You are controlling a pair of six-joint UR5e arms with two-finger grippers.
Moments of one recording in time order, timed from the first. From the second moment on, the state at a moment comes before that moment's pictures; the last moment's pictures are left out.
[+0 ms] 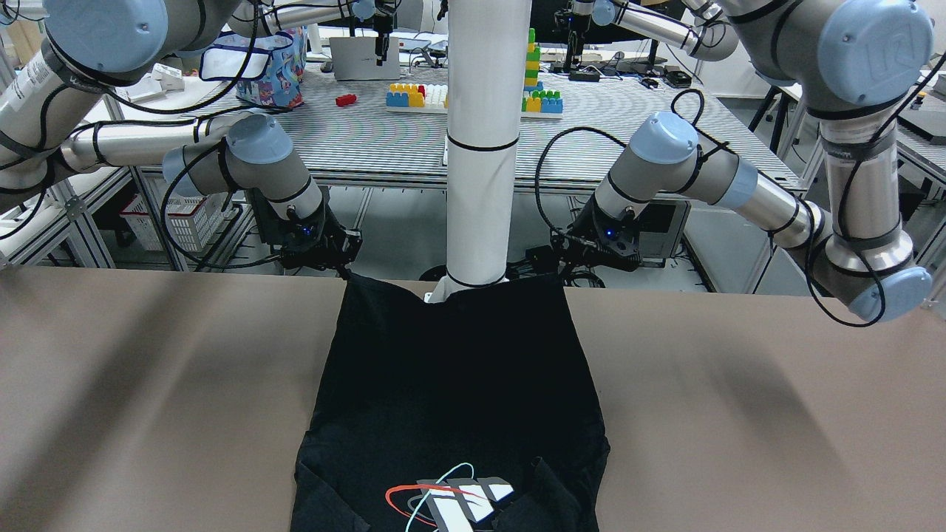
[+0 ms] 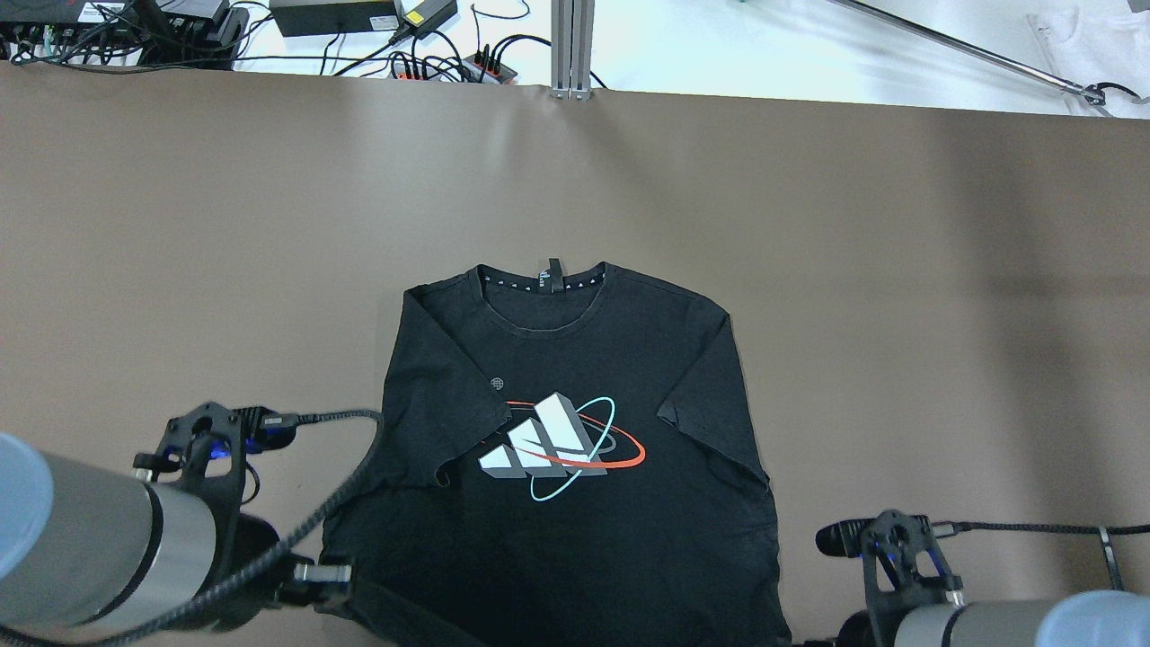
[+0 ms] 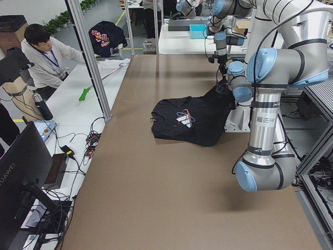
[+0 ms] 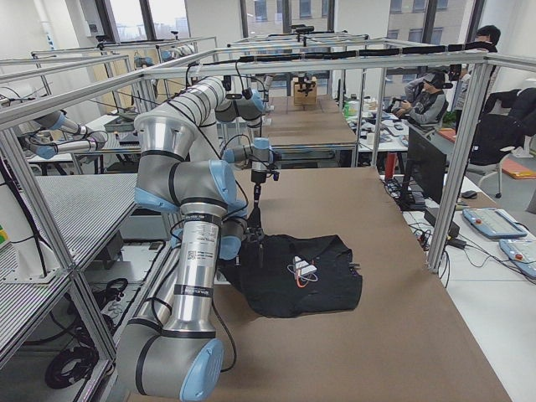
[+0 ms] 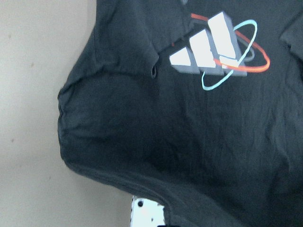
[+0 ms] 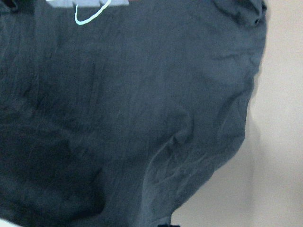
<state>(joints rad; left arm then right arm) -0.36 -1.92 -2.48 -1.35 -1.90 -1.50 0.22 -1.61 2.52 -1.46 1.77 1.35</state>
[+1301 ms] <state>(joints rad) -0.79 -2.15 -2.05 -1.38 -1.89 -1.40 0.69 -1.37 2.18 -1.46 1.76 1.34</state>
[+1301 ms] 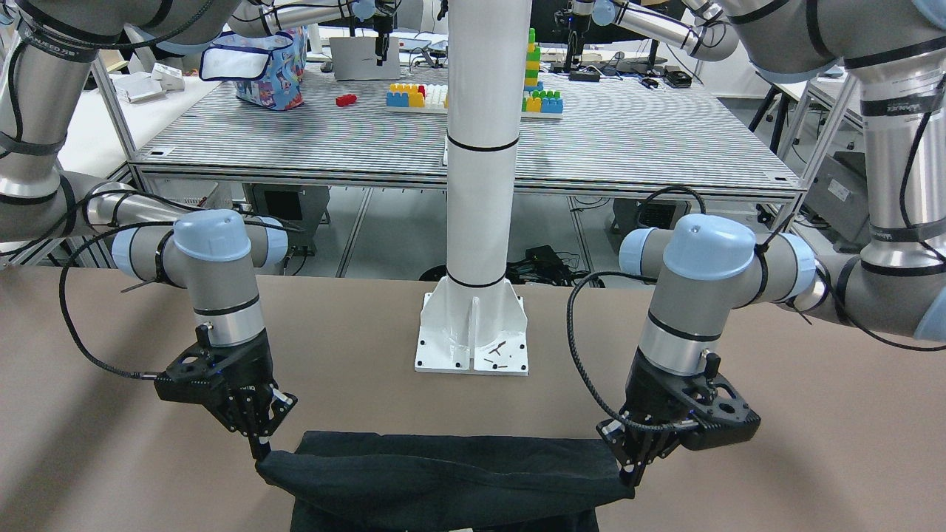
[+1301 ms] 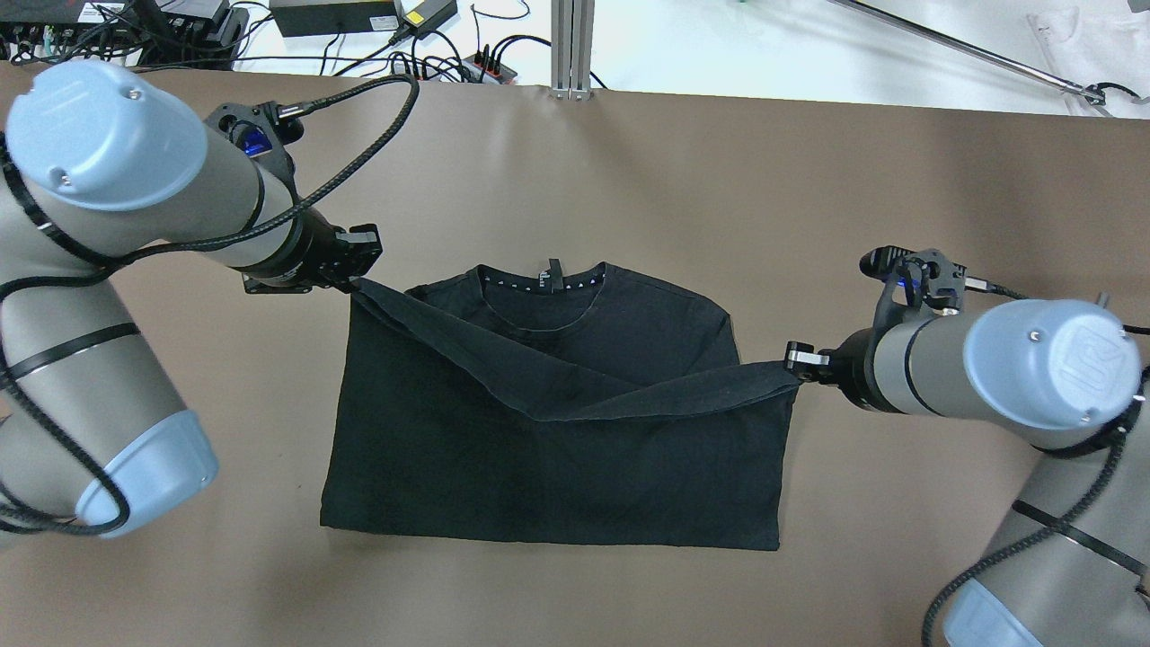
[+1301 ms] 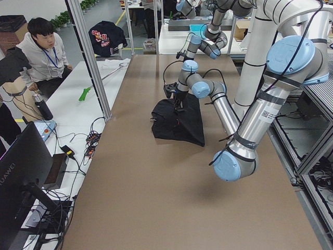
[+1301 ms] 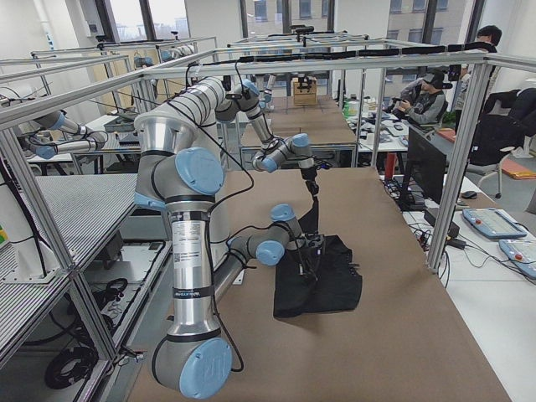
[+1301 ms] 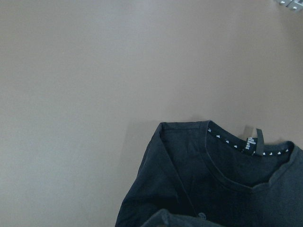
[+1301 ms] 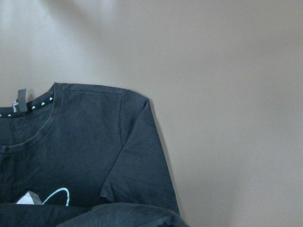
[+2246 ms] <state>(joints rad) -0.80 -2.19 -1.45 -1.86 -1.80 -1.29 0.74 -1.22 1.71 -1.24 1.75 1.24</state>
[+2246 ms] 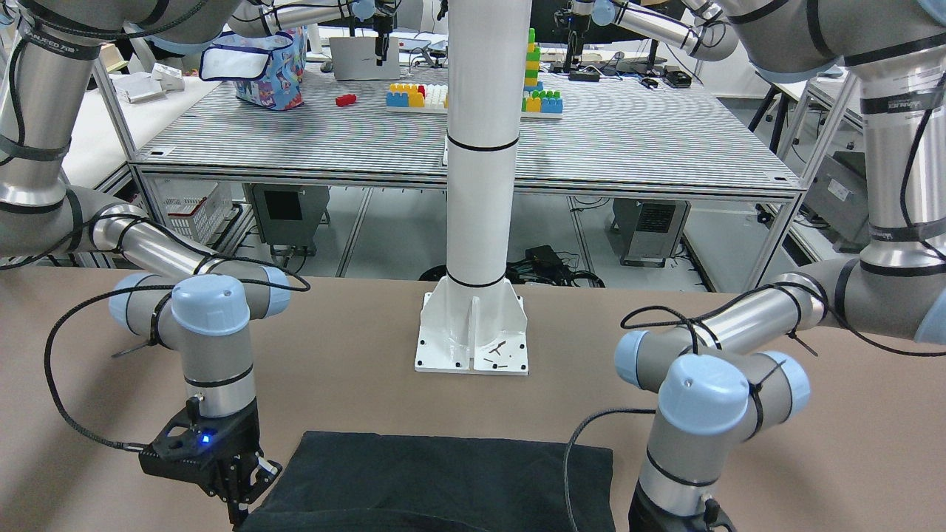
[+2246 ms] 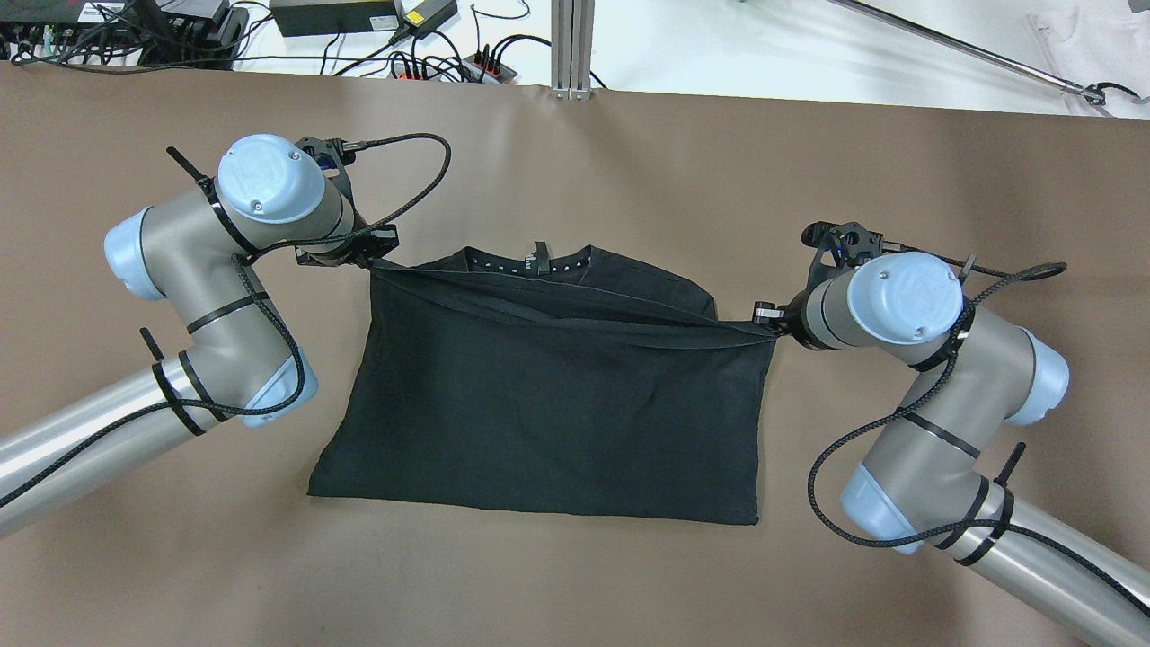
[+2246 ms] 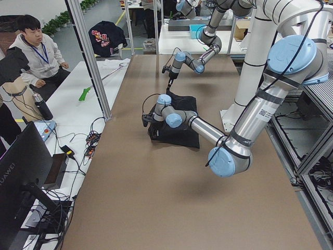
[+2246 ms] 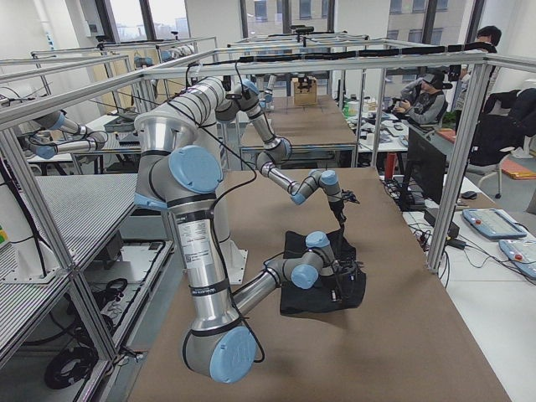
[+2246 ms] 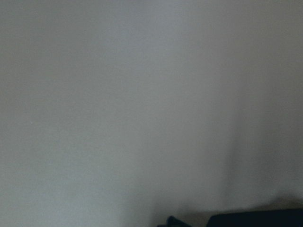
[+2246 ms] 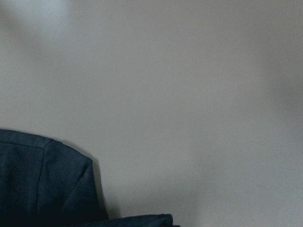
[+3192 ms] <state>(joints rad) -0.80 -1.93 -1.83 -1.90 -2.00 -1.07 0.79 -1.16 1.73 -1.20 1.80 1.11</state>
